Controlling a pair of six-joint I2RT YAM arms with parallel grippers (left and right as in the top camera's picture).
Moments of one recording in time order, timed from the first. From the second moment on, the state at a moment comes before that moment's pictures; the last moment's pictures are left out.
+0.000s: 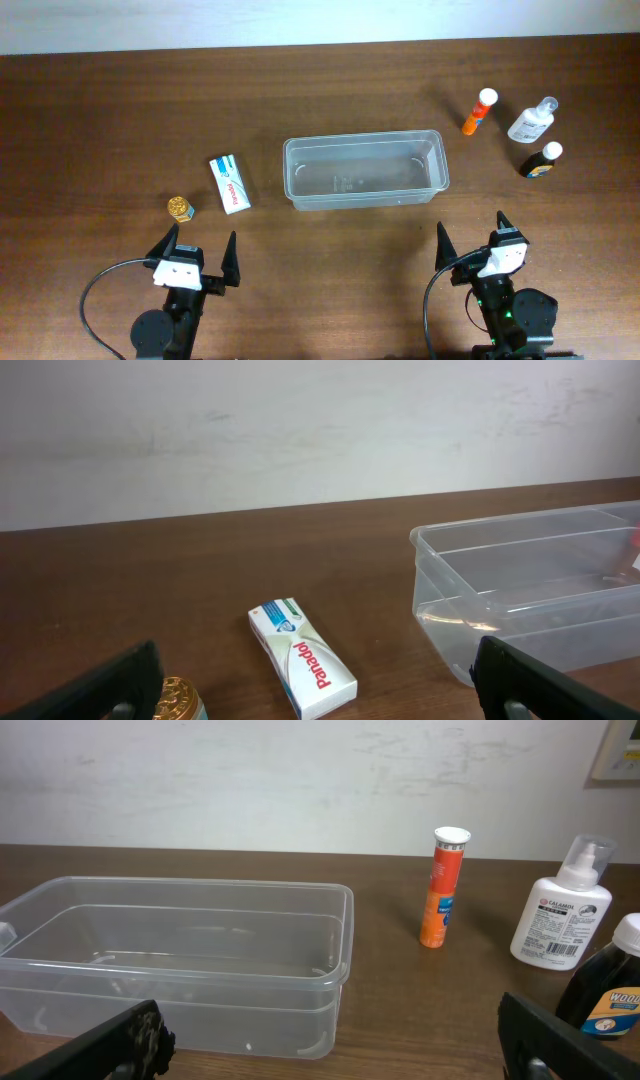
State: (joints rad) left arm 0.00 0.01 0.01 -0.06 0.17 0.02; right arm -0.04 0.01 0.05 -0.13 -0.18 0.00
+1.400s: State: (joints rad) left arm 0.00 0.01 0.01 -0.06 0.17 0.02; right arm -0.04 0.01 0.04 -0.02 -0.43 0.23
